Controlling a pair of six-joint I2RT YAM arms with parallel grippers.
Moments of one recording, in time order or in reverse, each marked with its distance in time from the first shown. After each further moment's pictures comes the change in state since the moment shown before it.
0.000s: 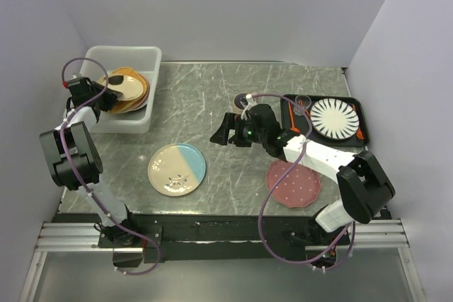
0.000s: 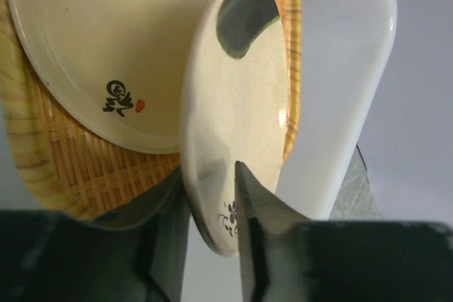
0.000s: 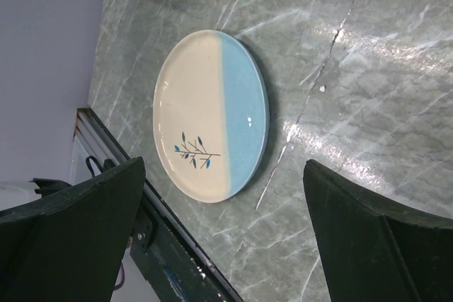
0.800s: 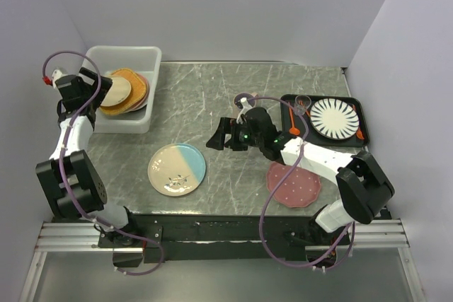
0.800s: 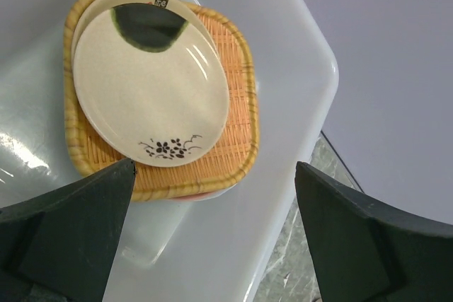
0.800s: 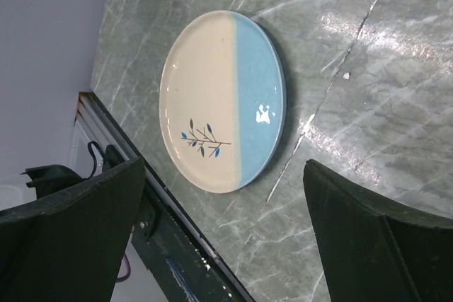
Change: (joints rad) left arm 0.000 -0.298 -0.100 -0.031 -0.198 0.069; right arm 0.050 0.000 -0.008 0.007 0.004 0.003
